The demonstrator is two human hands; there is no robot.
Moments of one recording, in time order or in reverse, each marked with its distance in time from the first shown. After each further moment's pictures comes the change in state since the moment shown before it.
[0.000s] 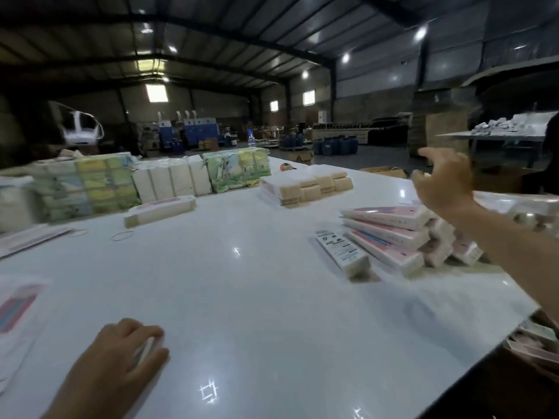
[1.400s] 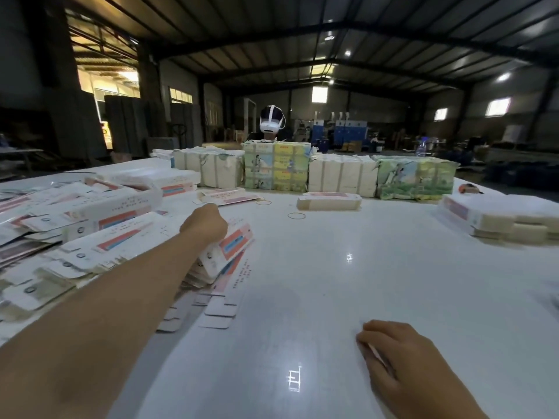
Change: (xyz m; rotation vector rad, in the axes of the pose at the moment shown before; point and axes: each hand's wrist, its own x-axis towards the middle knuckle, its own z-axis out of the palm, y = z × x) left_hand 0.084 -0.183 -0.121 0.162 0.075 -0.893; right_hand -0.266 -0.220 0.134 0.371 -0.553 -0.850
